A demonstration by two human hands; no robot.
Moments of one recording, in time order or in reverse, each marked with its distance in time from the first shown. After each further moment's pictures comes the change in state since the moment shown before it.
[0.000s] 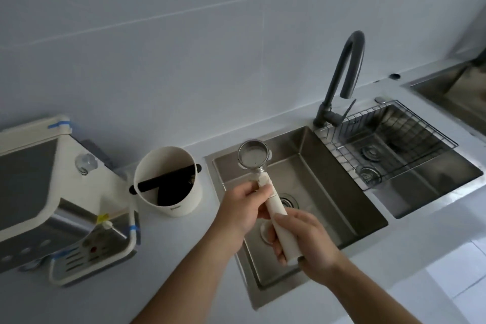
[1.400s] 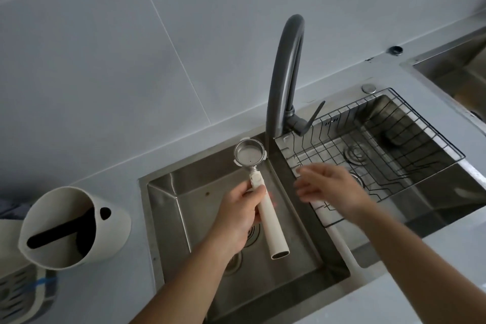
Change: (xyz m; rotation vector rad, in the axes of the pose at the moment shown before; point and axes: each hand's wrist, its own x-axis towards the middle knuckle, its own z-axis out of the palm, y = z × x) left_hand 0.164 -0.014 0.167 -0.078 0.109 -0.221; right_hand 0.127 -0.124 -0.274 -0.348 0.264 0.112
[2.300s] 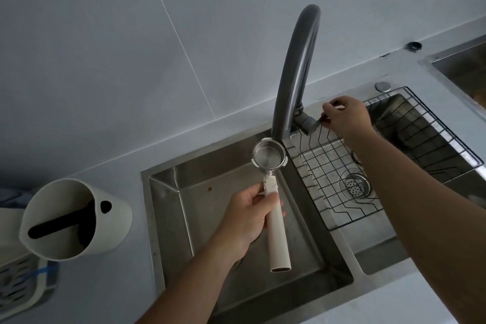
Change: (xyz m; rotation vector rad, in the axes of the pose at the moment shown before) left_hand -0.013 0.006 0.004 0.130 -0.117 0.034; right_hand 0.136 -0.049 -0.044 -0.205 0.473 -0.150
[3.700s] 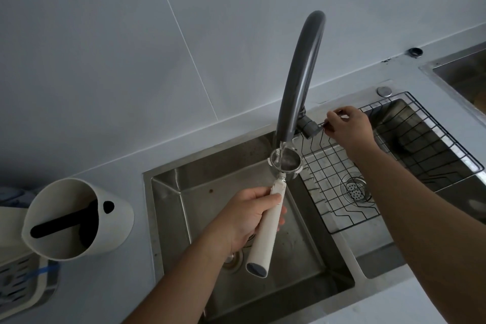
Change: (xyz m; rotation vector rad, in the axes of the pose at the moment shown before) left_hand 0.008 0.009 -0.013 -0.059 -0.129 -0.159; right_hand -0.011 0.013 0.000 0.040 0.034 -0.025
